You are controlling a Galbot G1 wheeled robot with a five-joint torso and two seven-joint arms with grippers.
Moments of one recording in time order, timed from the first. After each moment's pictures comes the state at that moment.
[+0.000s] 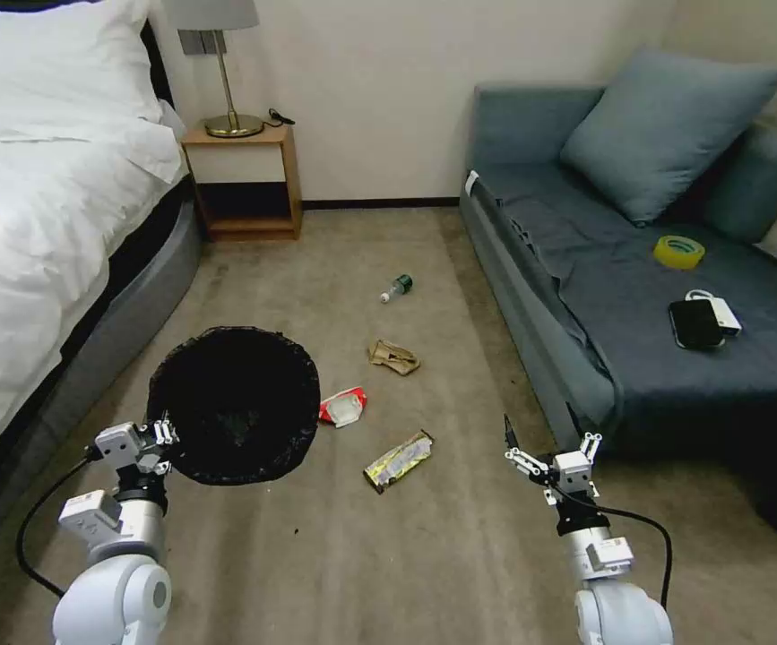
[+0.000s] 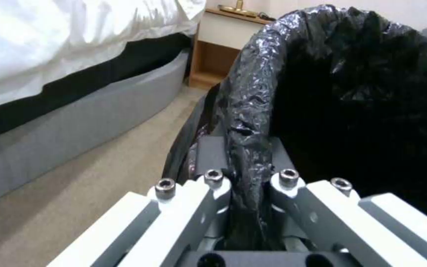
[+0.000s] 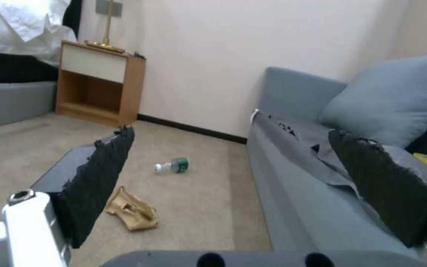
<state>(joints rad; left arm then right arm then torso) 1.49 -1.46 -0.79 -2.05 -0.38 0.12 -0.10 -1.48 1.60 0.71 1.81 -0.11 0.43 -0.26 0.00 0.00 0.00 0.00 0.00</state>
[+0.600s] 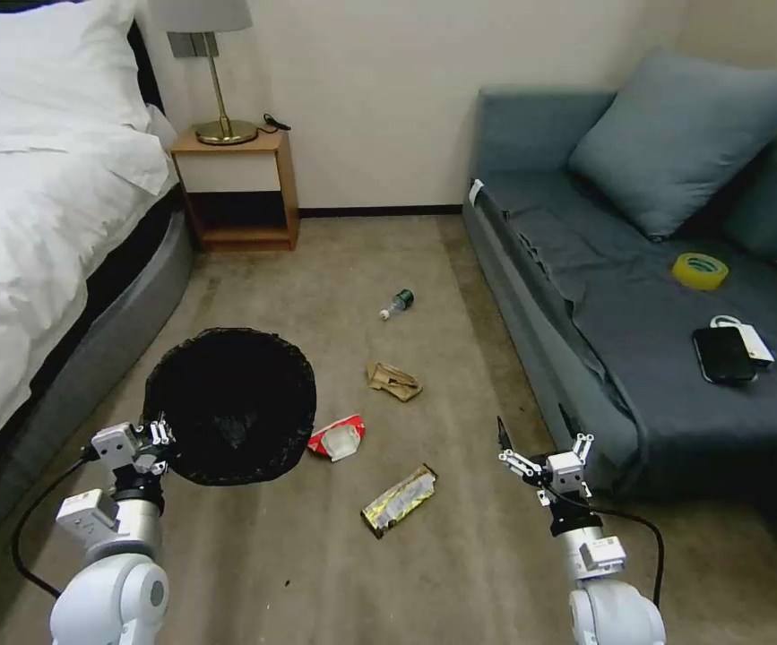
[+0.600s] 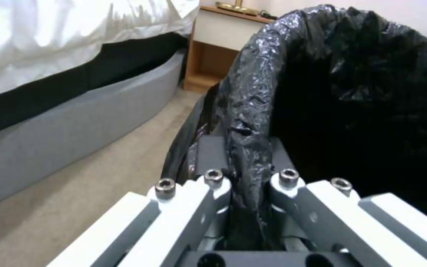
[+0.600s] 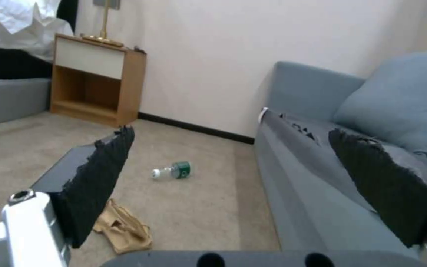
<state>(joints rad) 1.49 -1.45 -0.79 -2.04 -0.38 0.13 -0.10 -1.47 1.60 0.69 1.79 -0.12 0.43 -0.27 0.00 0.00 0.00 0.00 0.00</state>
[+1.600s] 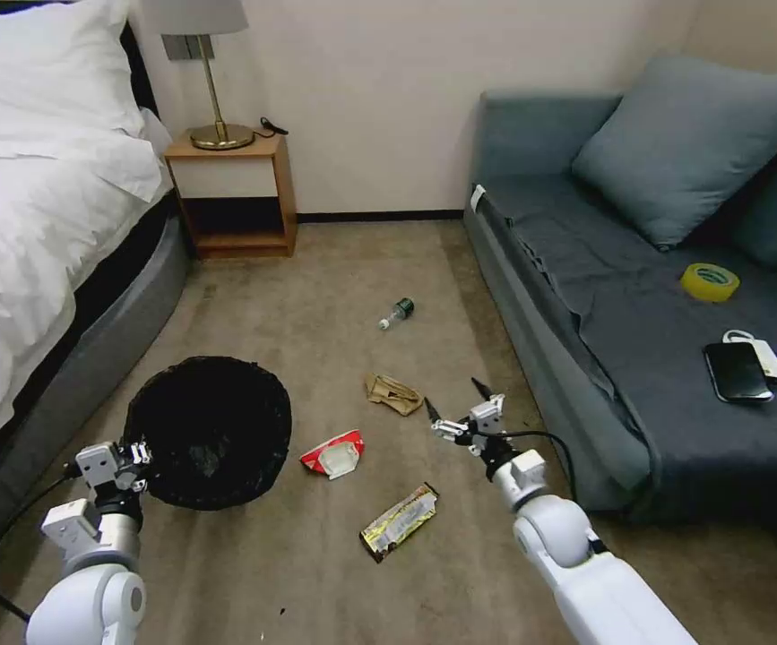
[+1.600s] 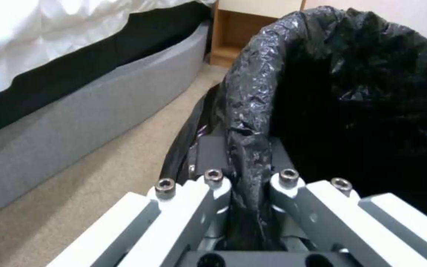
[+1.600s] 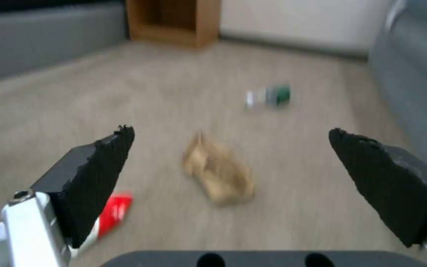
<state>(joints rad) 1.48 -1.45 -0.88 -1.95 -0.33 0.17 -0.05 -1.04 1.20 0.09 1.40 0.31 0.12 -0.04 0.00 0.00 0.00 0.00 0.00</state>
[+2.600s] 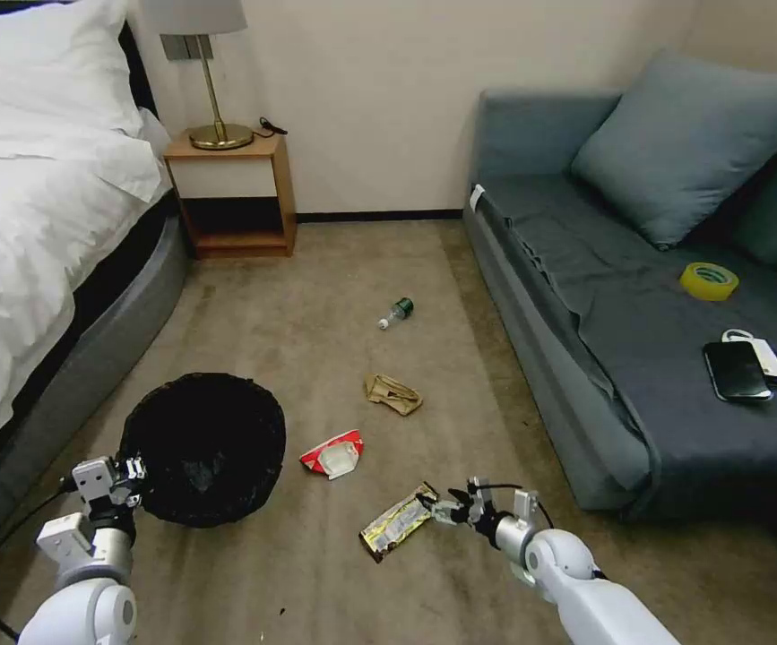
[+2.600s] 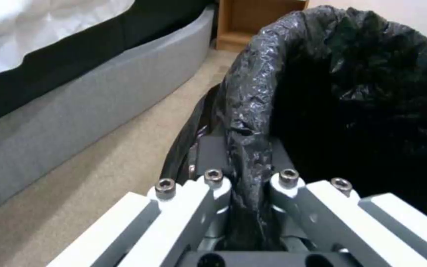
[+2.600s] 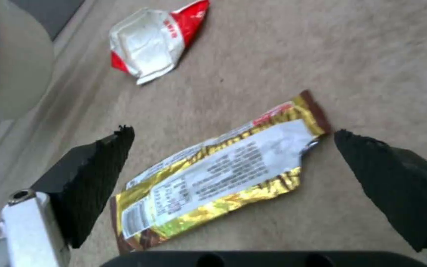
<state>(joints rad) 1.50 -1.45 -0.90 -1.91 -0.31 0.15 -0.02 -1.03 1.24 0.14 1.07 0.67 -0.18 -0.51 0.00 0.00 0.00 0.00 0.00</state>
